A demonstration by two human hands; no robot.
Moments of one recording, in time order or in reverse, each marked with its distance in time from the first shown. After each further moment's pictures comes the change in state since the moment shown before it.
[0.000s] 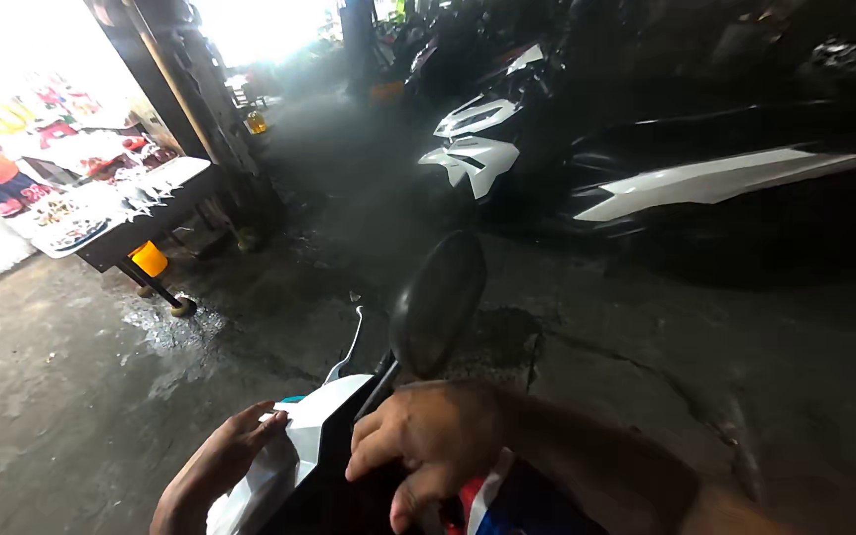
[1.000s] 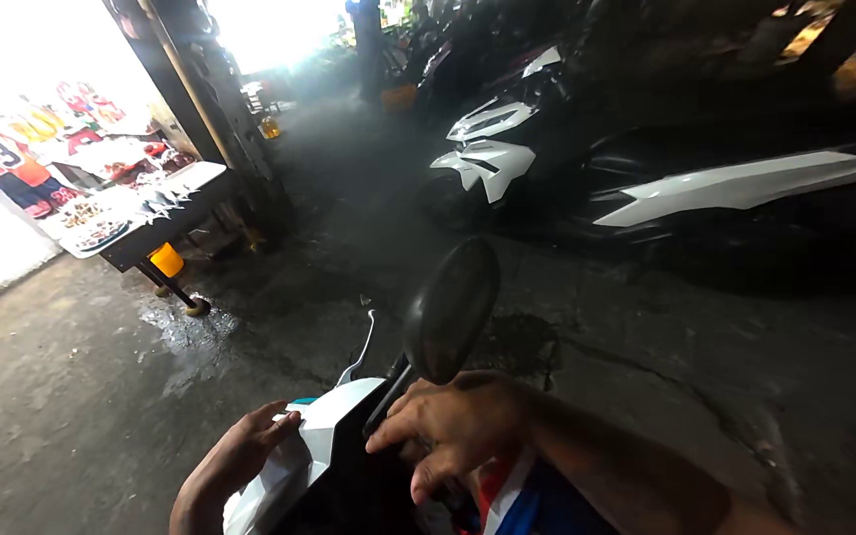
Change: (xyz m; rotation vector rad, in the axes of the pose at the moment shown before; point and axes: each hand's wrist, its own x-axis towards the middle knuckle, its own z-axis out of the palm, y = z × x) left_hand 0.003 -0.001 -0.002 0.001 -0.026 -0.017; right_hand -0.009 0.009 -0.012 0.038 -0.123 0.206
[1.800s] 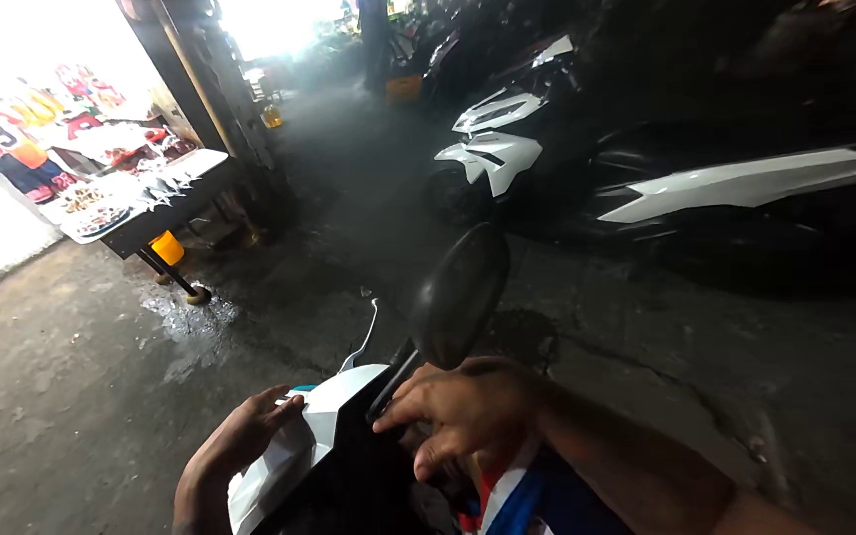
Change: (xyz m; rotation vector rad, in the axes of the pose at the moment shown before) left_hand -0.001 0.001 0.000 0.024 0.006 -0.012; right_hand -0.002 -0.004 -0.002 -0.006 -0.024 0.081
